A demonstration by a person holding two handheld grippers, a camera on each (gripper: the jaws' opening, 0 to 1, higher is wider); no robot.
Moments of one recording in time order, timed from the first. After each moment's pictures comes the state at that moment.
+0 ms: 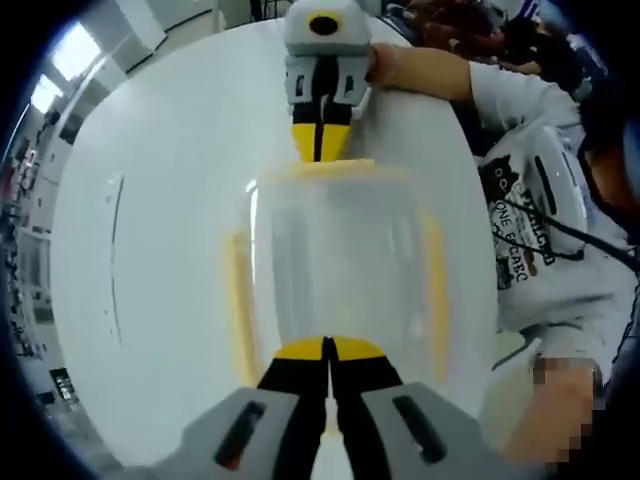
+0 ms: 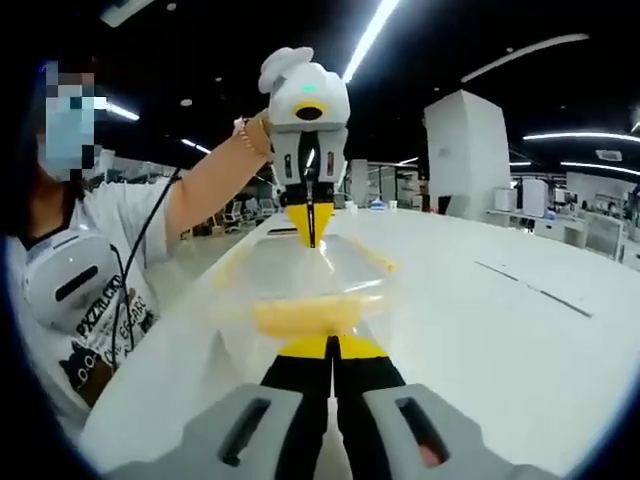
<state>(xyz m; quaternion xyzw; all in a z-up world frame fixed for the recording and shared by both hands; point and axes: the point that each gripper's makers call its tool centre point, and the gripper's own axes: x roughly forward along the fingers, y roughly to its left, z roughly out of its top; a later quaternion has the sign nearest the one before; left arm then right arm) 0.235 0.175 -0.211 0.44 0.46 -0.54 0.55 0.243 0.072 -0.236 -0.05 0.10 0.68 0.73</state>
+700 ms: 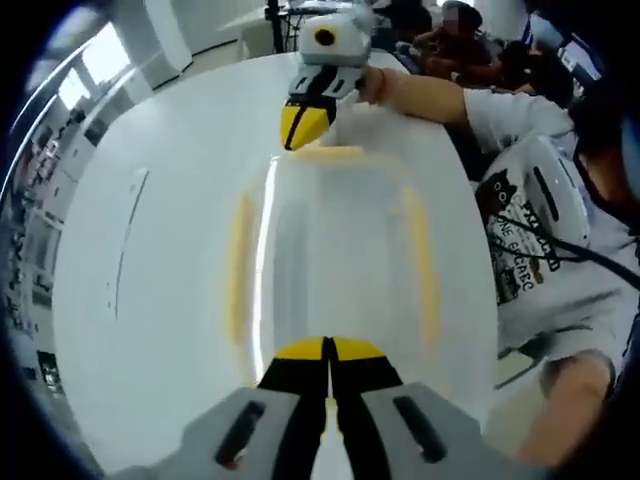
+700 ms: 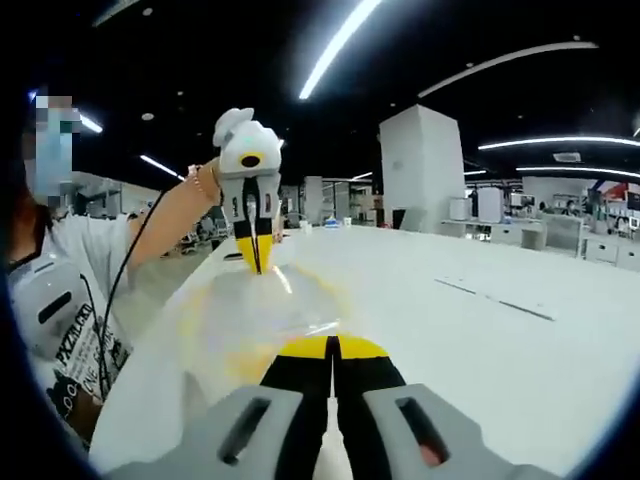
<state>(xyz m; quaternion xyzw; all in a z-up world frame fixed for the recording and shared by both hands) 0.223 0.217 -0.212 0.39 0.41 -0.55 0.62 0.273 0.076 -0.205 -0.03 0.07 0.60 0.80</state>
